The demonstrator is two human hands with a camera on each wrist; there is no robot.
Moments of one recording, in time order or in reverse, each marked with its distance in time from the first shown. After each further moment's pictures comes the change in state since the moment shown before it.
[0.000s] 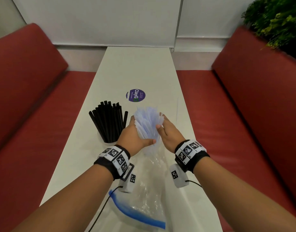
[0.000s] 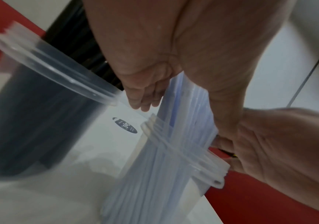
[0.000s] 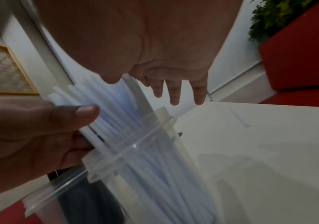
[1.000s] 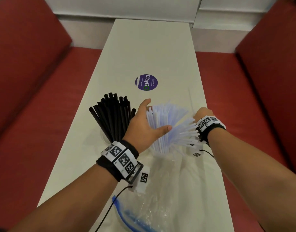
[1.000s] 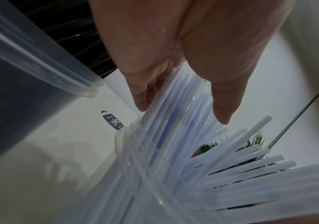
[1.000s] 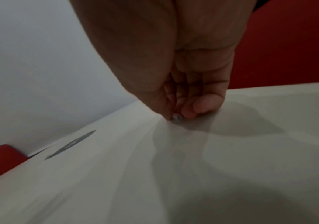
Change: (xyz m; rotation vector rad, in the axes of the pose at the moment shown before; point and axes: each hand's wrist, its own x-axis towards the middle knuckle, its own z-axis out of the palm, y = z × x) left_hand 0.038 -0.003 -0.005 -0.235 0.075 0.034; right_hand 0.120 0.106 -0.034 -0.563 -0.099 0.661
